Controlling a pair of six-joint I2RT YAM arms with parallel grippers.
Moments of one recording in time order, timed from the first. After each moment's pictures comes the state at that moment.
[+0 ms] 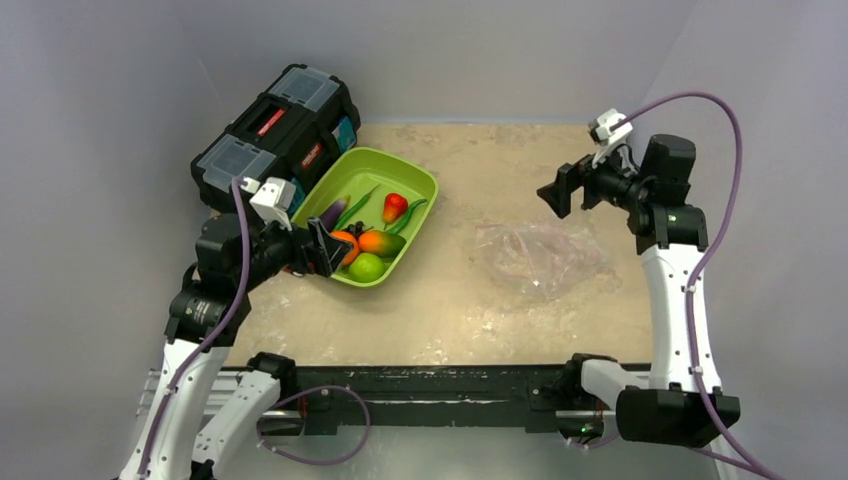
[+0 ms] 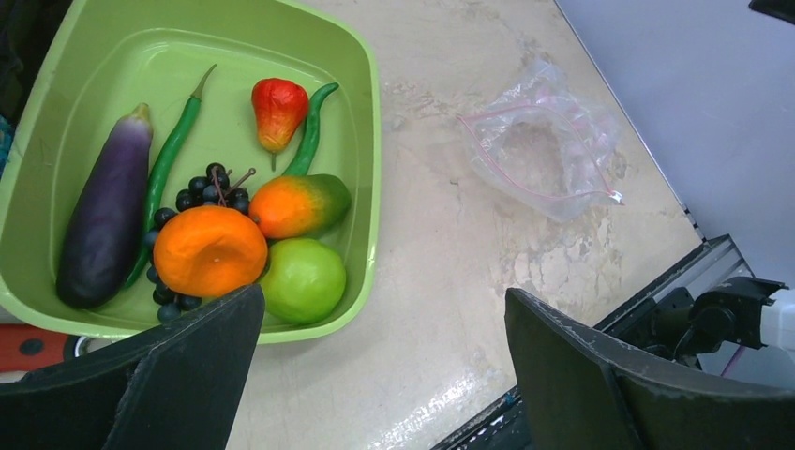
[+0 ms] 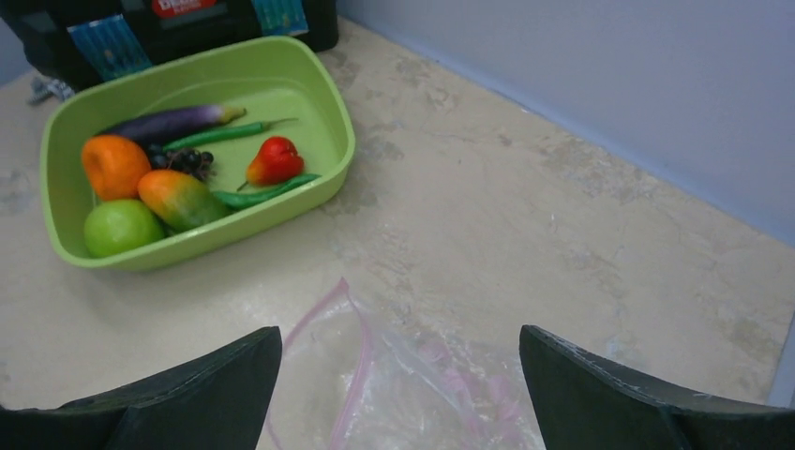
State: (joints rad) left arm -0.23 0.67 0.97 -0.65 0.36 -0.28; right arm -0.08 1.11 1.32 -0.68 -0.68 -0.33
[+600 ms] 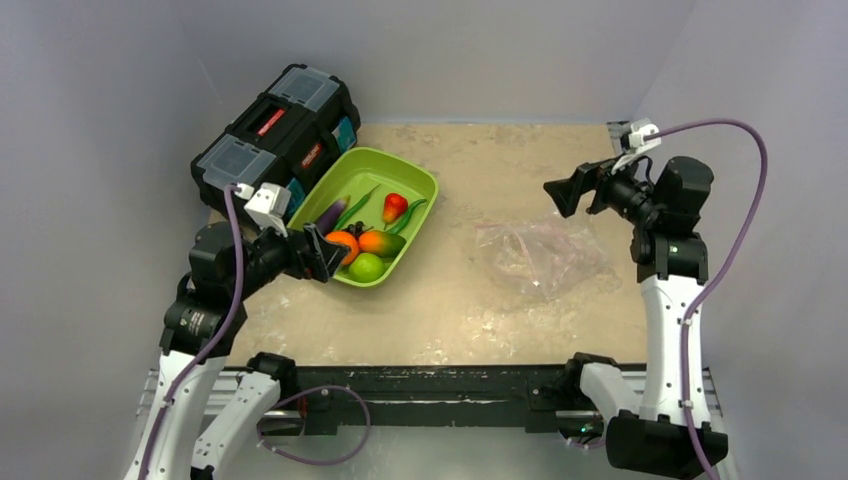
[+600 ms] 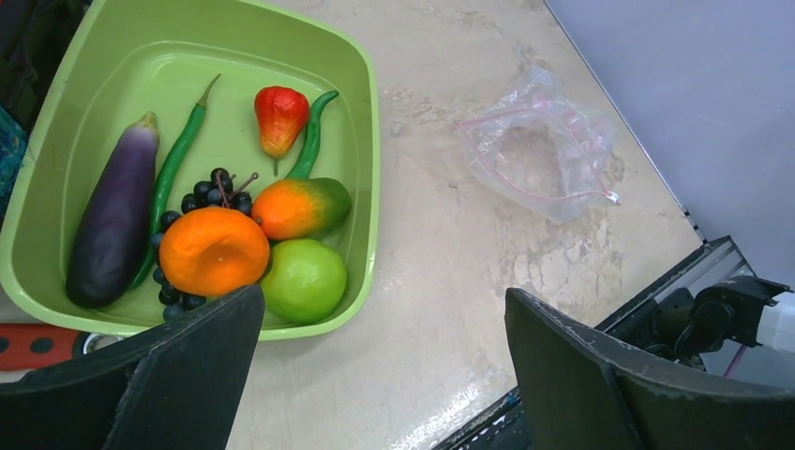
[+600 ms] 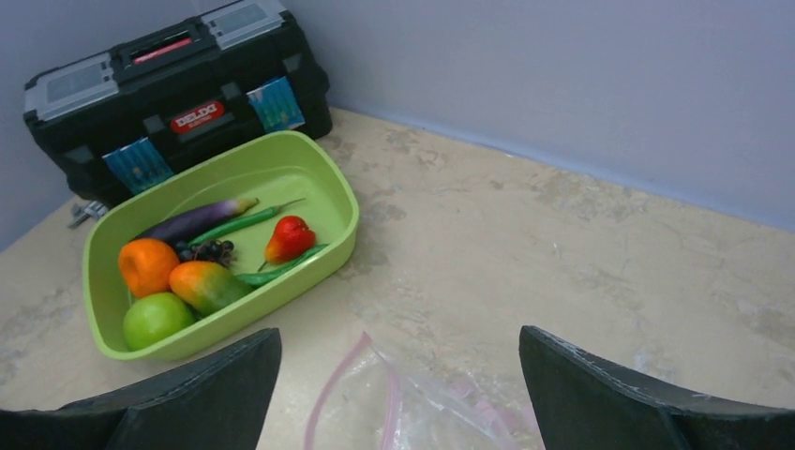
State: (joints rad) left arm -0.23 0.62 0.97 -0.67 0.35 -0.28; right arm -0.18 0.96 1.18 -0.45 -0.73 -0.05
